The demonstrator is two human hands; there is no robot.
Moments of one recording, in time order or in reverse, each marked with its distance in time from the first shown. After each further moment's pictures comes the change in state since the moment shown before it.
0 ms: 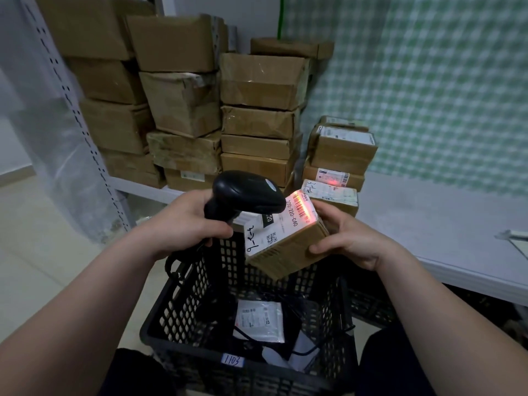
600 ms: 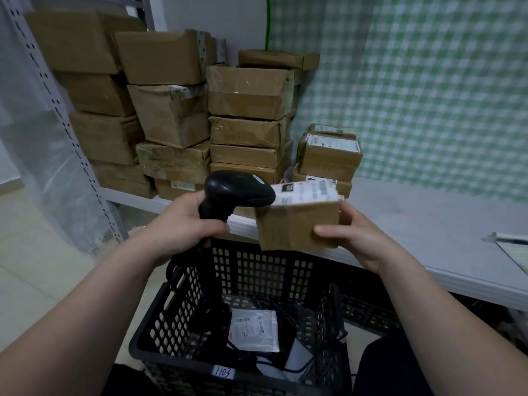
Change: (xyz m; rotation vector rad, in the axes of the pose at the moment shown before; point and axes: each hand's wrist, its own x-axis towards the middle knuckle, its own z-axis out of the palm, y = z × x) left_hand 0.011 0.011 0.013 -0.026 0.115 -0.013; right_hand -0.017 -0.003 -0.022 0.162 0.244 -0.111
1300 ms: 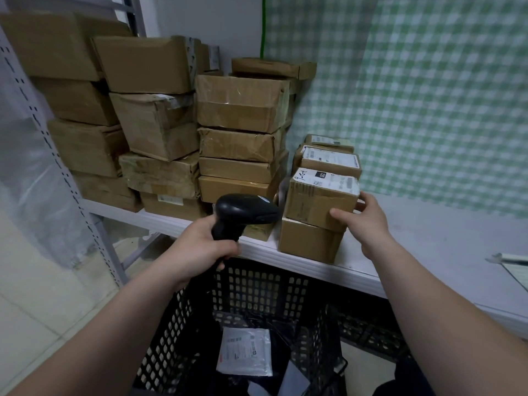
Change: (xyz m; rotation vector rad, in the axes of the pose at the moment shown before) left_hand 0.044 -0.016 0.036 -0.153 0.004 -0.157; right_hand 0.073 -0.008 -0.038 -0.210 0.591 -0.017
